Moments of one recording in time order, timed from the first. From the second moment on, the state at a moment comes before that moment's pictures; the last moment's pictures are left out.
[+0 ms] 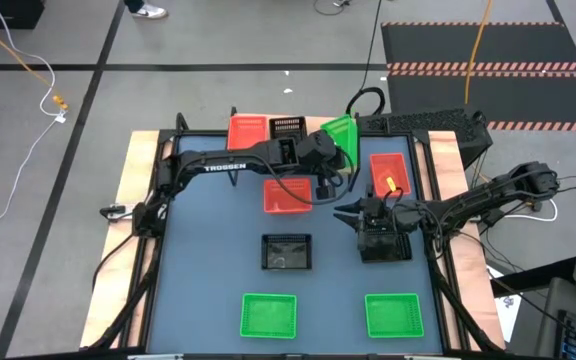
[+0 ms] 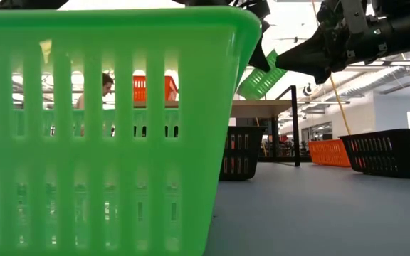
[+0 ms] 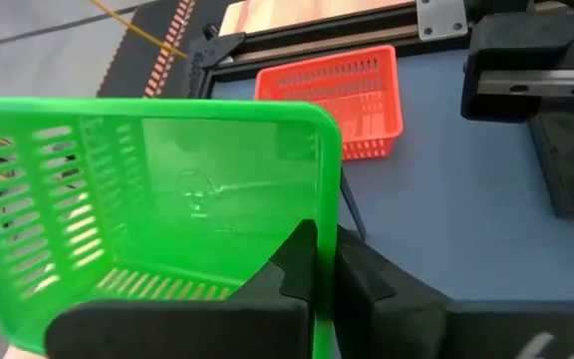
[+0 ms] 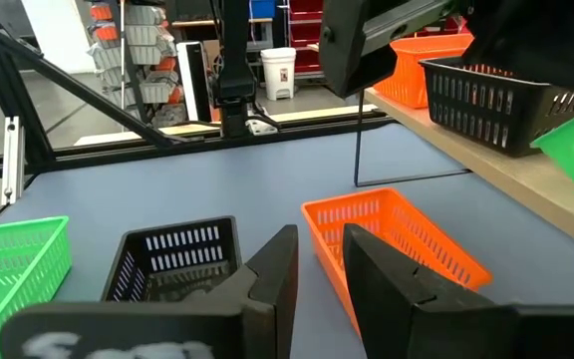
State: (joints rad) left arm 0.17 2.12 2.03 -0.56 -0.16 0.28; right arm 0.20 1.05 0.25 0.66 0.40 0.13
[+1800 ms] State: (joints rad) left arm 0.18 2.12 2.03 -0.63 -0.23 0.26; right arm 0.20 1.05 0.25 0.66 0.39 0.13
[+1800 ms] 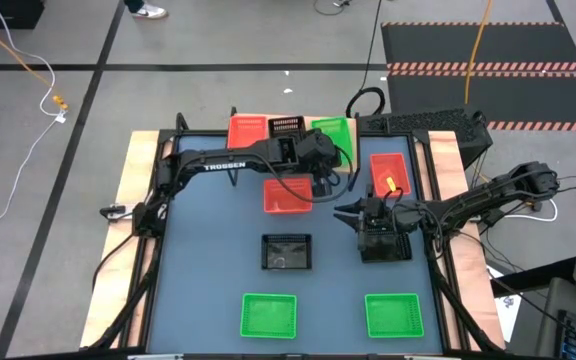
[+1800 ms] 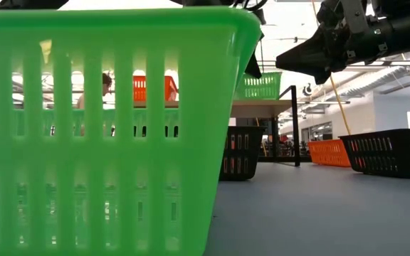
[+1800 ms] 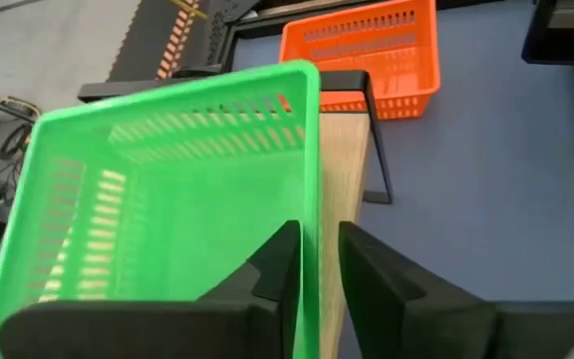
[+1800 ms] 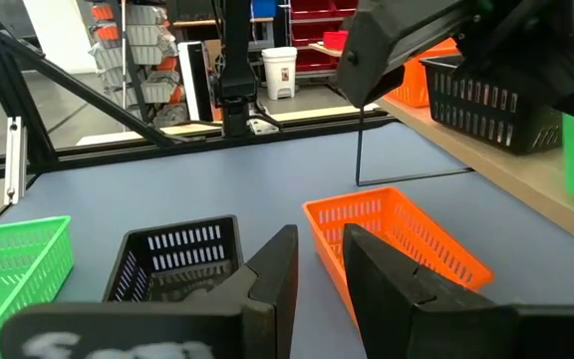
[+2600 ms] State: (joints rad) left arm 0.18 2.11 2.03 -0.64 -0.28 0.32; right arm 0.20 1.05 0.25 0.66 0.39 0.13
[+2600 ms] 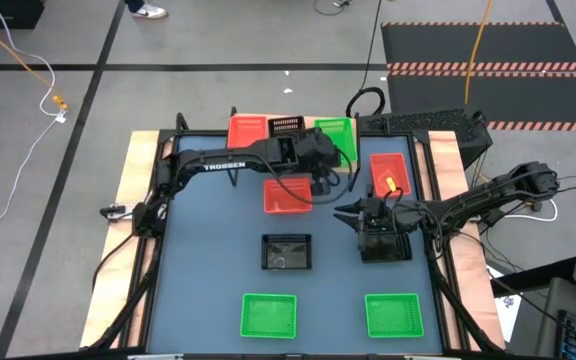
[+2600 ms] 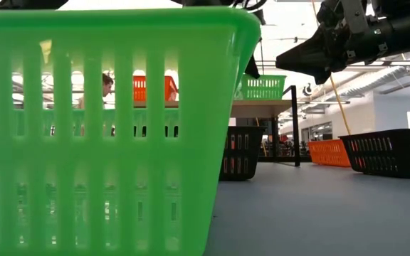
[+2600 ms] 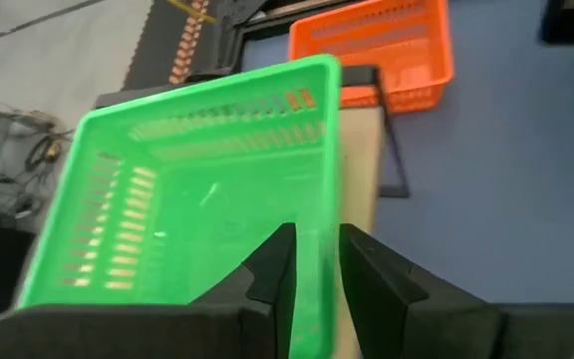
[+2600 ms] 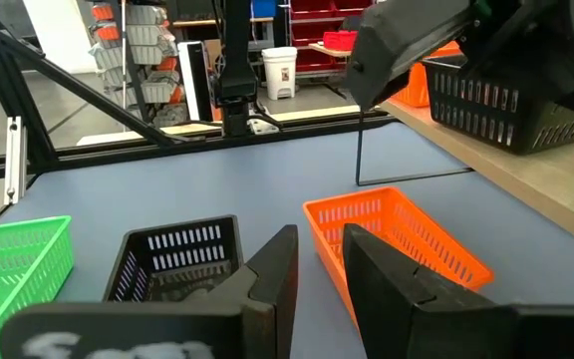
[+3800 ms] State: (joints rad) left arm 0.14 2.04 2.03 -0.66 -0.33 0.34; right arm 0.20 1.05 0.25 0.66 0.39 0.15
